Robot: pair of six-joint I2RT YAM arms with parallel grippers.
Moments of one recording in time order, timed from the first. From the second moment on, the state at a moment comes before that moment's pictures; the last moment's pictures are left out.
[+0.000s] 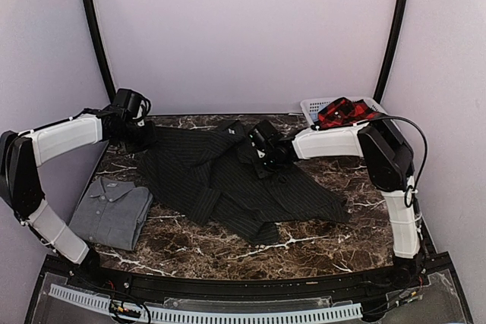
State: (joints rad) left arm -0.27 1.53 1.16 -0.48 -0.03 -0.53; right arm 0.80 2.19 1.60 -0.43 0.27 0.27
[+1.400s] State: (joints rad) left arm 0.05 2.18 1.99 -0.71 0.13 -0.35; right arm 0.54 2.02 1.70 -0.60 0.47 0.08
